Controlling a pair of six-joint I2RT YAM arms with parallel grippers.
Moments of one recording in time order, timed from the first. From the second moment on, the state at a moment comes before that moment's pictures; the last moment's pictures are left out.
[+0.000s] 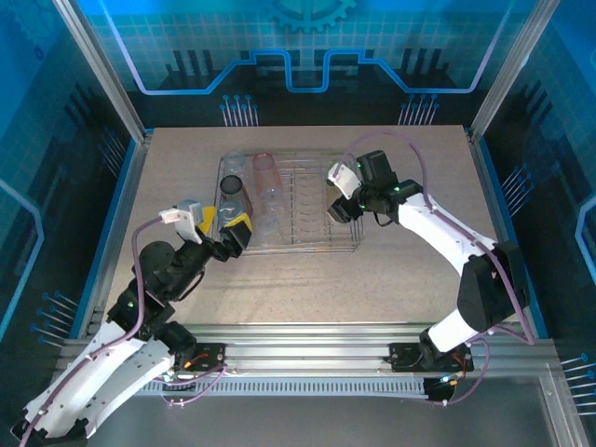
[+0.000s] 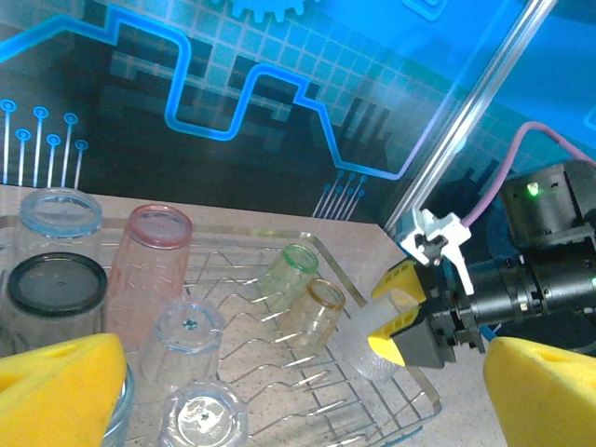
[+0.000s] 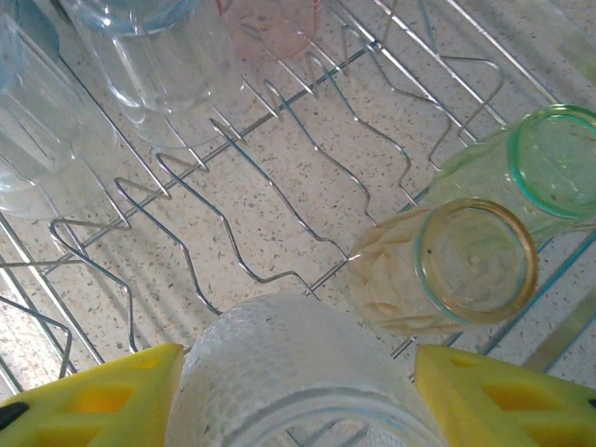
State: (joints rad) left arm -0.56 0.48 0.59 -0.14 -0.14 -0.43; right arm 0.44 1.56 1.21 -0.52 -0.20 -0.40
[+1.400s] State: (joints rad) left arm -0.56 0.45 0.54 -0.17 -0.24 -0.43; right arm 0.47 1.73 1.17 -0.39 -0.08 -0.53
